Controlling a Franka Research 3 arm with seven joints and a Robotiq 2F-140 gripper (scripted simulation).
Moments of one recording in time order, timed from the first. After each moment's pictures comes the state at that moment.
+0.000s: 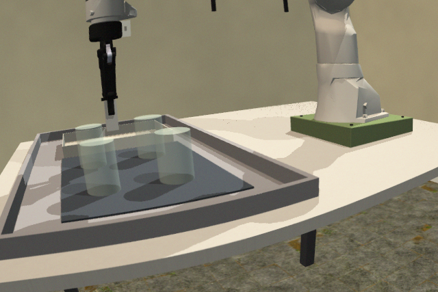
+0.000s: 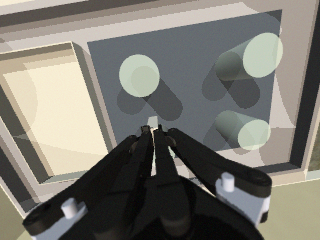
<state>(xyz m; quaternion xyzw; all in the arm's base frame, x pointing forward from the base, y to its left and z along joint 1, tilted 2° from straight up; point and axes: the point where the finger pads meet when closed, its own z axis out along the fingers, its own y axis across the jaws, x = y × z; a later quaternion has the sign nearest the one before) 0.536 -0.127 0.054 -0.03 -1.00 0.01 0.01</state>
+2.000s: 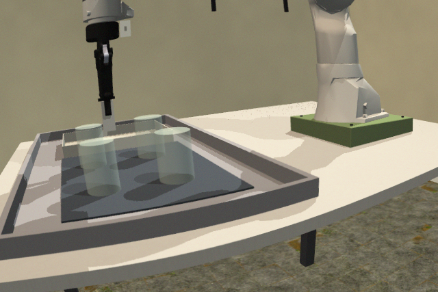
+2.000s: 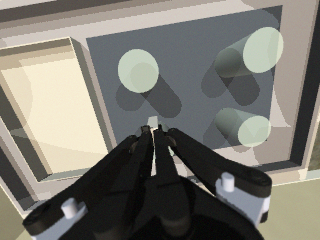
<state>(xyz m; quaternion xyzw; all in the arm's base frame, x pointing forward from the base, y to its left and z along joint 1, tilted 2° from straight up) 0.543 -0.128 0.054 -0.03 -1.00 0.01 0.01</state>
